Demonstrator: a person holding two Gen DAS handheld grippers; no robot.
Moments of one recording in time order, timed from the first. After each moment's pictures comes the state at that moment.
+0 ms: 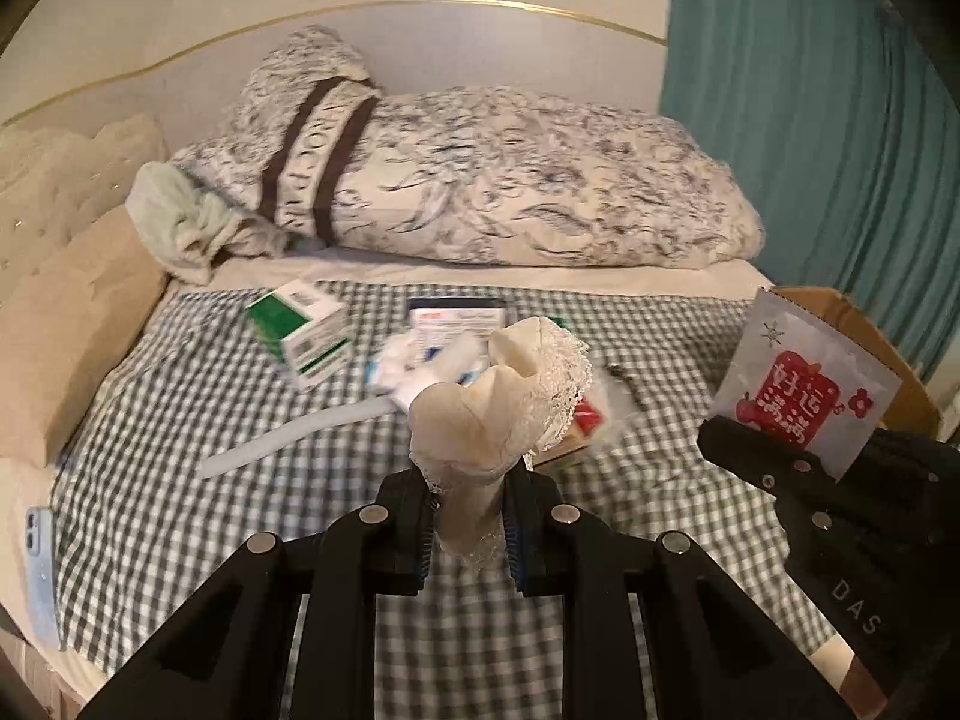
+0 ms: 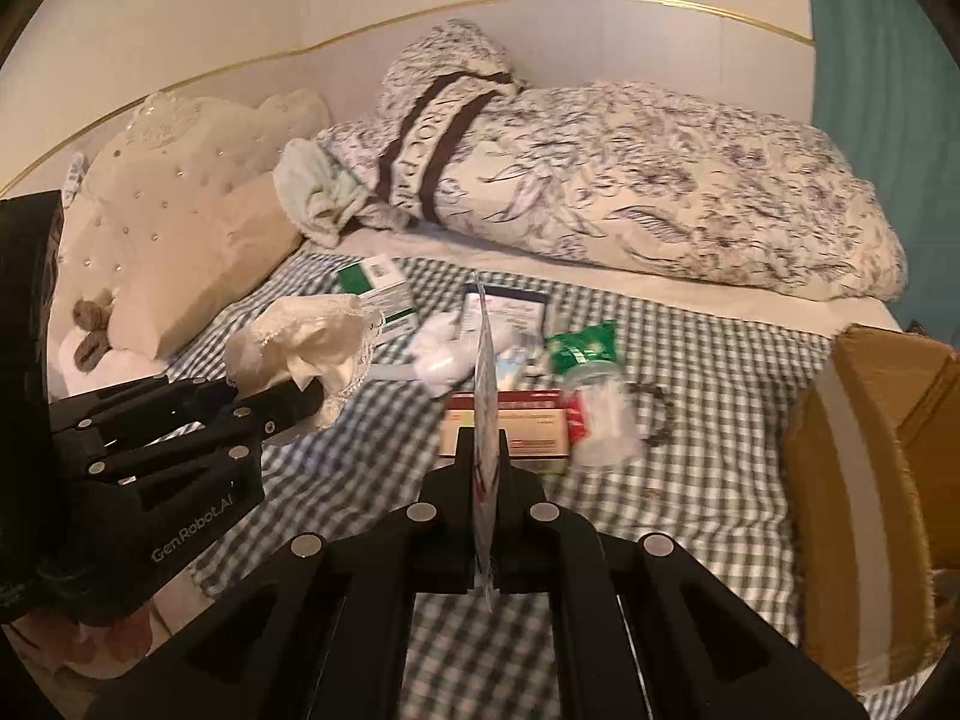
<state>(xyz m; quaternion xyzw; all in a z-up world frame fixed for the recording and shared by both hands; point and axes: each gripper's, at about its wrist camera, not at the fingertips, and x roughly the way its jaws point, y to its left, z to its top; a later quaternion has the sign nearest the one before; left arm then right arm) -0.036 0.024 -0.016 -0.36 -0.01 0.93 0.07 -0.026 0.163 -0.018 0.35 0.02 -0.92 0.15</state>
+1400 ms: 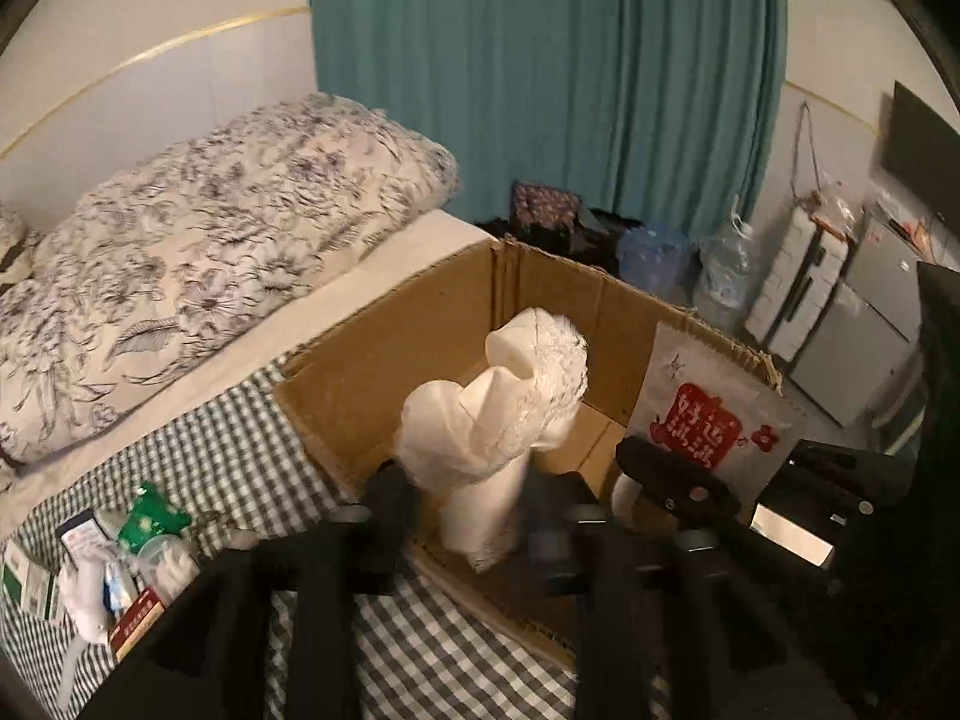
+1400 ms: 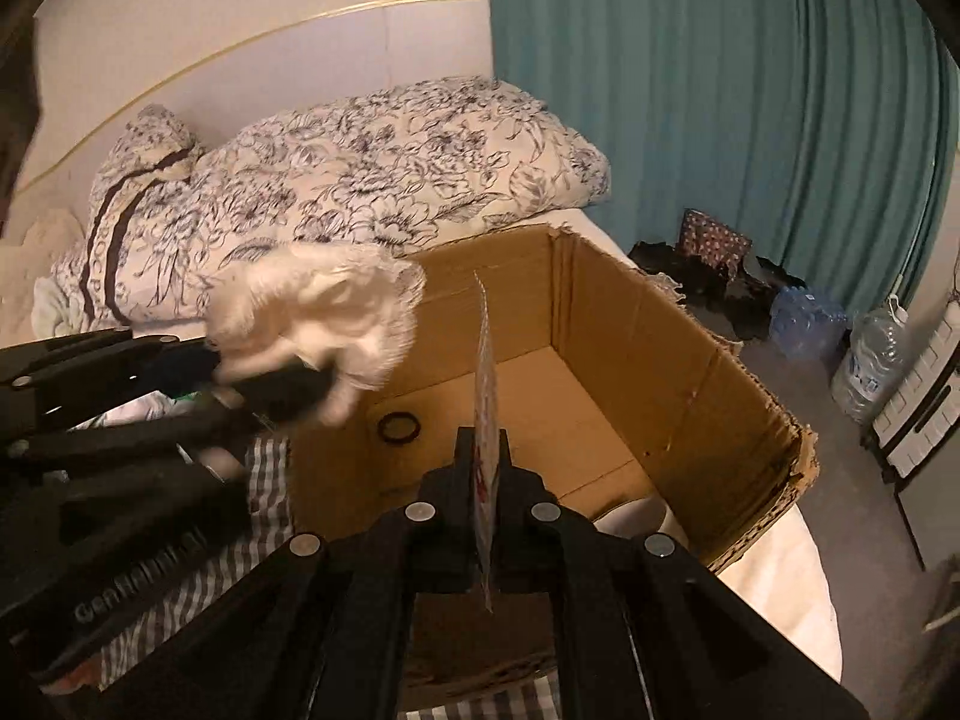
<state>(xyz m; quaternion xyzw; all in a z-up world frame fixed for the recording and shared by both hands) -0.068 0.366 0.017 -0.35 0.14 0.87 0.33 -0.004 0.462 -0.010 0.34 -0.07 -0.93 -0.12</state>
